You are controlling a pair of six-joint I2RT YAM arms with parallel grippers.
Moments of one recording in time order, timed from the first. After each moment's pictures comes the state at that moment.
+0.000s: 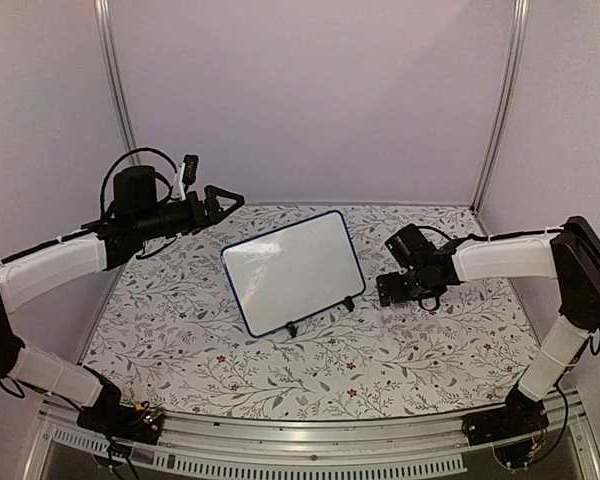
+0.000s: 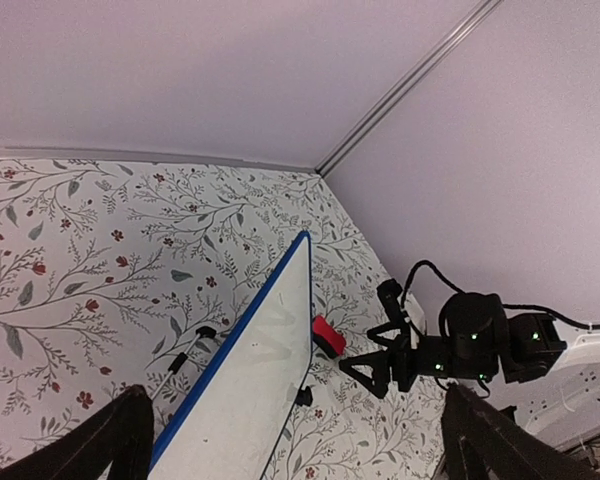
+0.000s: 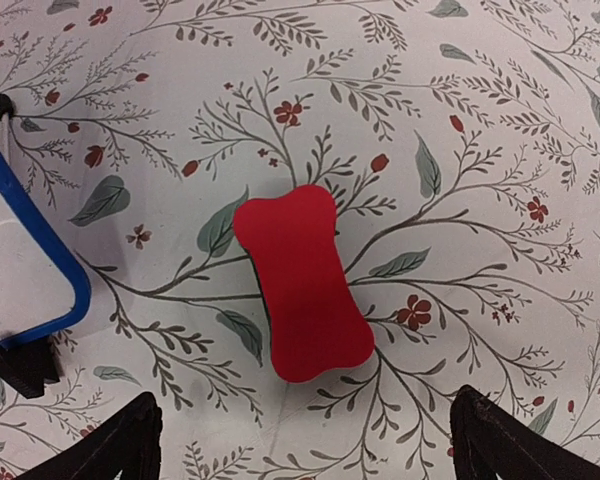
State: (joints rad) left arm -0.40 1.31 0.93 0.14 0.47 -0.58; right arm 0.67 1.69 0.99 -0.38 0.33 0.44
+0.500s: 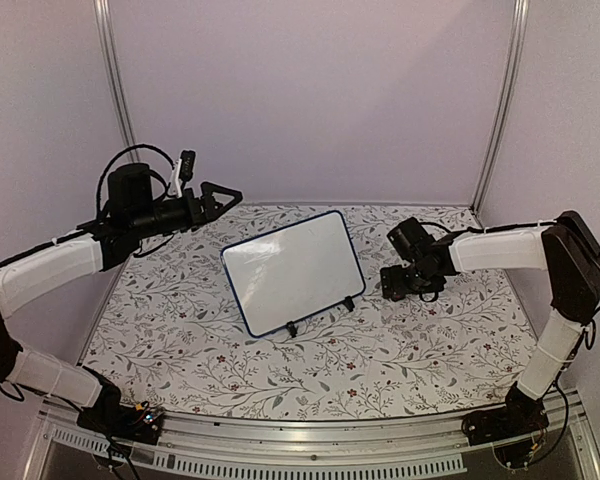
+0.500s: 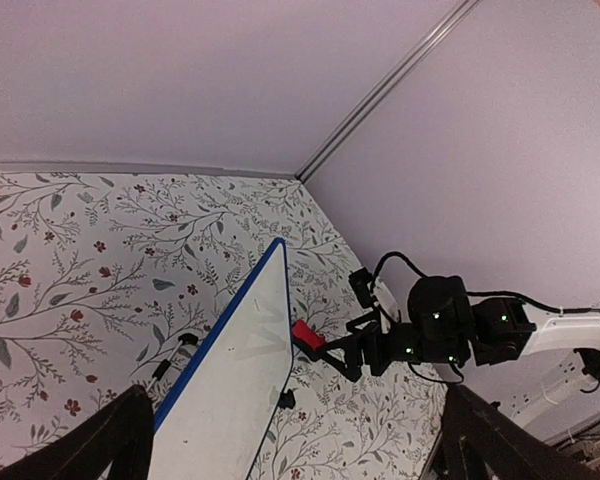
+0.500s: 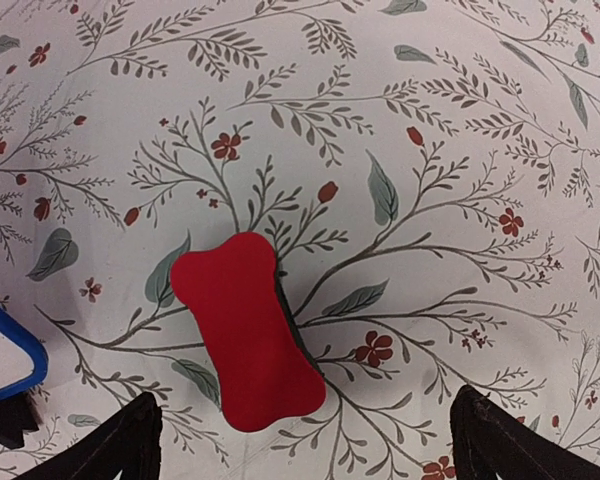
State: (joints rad) left arm -0.40 1.29 0.93 0.15 0.50 -0.58; right arm 0.61 1.75 1.05 -0.41 0.34 0.46
